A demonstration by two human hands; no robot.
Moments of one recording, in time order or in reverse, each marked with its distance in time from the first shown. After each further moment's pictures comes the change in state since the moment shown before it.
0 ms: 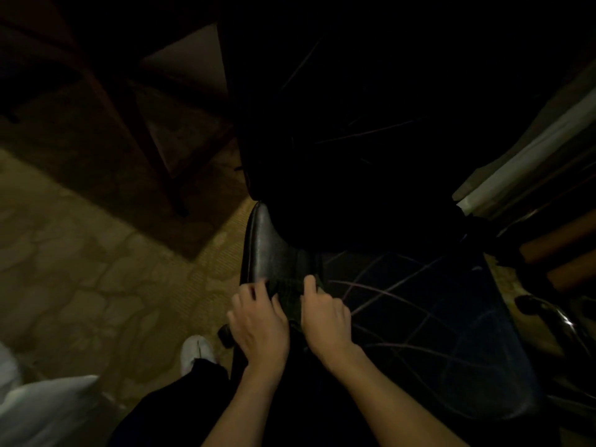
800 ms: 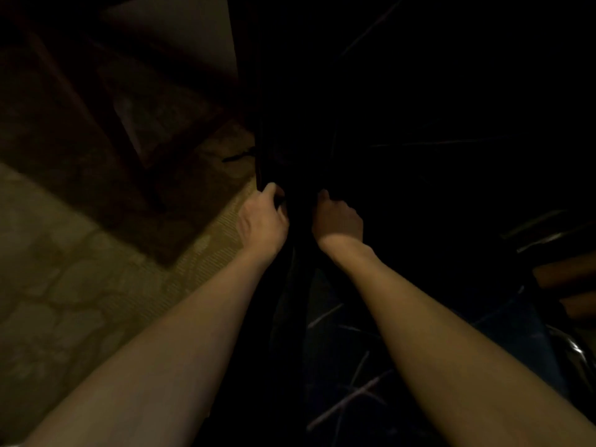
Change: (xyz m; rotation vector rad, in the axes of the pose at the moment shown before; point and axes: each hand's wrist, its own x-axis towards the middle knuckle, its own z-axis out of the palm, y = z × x) left_hand 0.230 0.054 0.035 -0.234 -0.055 0.162; right_hand 0.231 0.000 -0.046 -0.141 0.099 0.112
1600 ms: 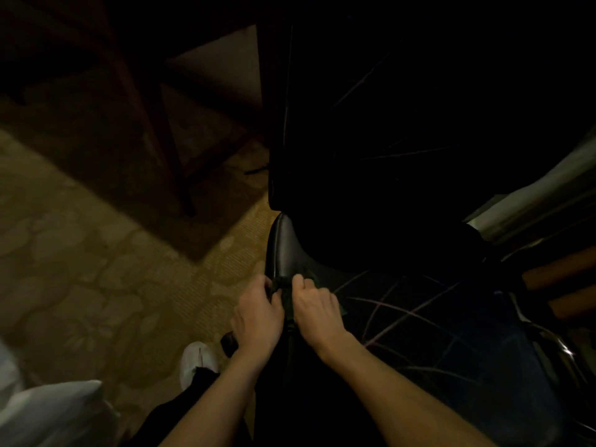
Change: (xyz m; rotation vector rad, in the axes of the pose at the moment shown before) left_hand -0.189 -0.051 -0.066 -0.164 -0.116 -0.271; right_hand -0.203 -0.039 0.021 -0.096 -0.113 -0.349
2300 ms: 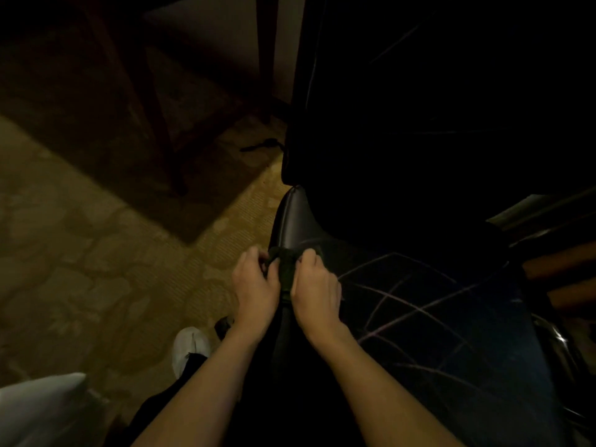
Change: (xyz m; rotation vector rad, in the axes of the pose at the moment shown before) left_hand 0.039 -0.007 0.014 -0.095 0.107 0.082; right_hand 0.031 -0.007 0.020 0.207 0.259 0.251
